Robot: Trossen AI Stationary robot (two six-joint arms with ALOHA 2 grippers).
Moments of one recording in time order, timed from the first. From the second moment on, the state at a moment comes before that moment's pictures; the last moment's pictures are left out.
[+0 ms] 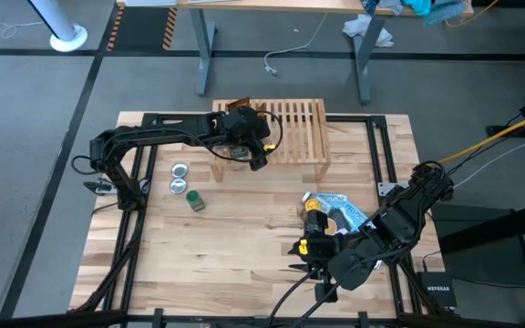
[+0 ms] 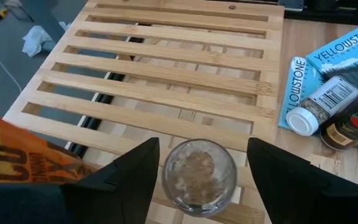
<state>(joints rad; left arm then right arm) 0.27 1.68 1.51 -0.51 -0.12 0.07 0.67 1.81 2.19 -1.17 0.38 0.52</state>
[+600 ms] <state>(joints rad) 0.14 1.56 1.51 -0.47 -0.29 0.21 0.67 1.81 2.19 -1.17 0.38 0.52</state>
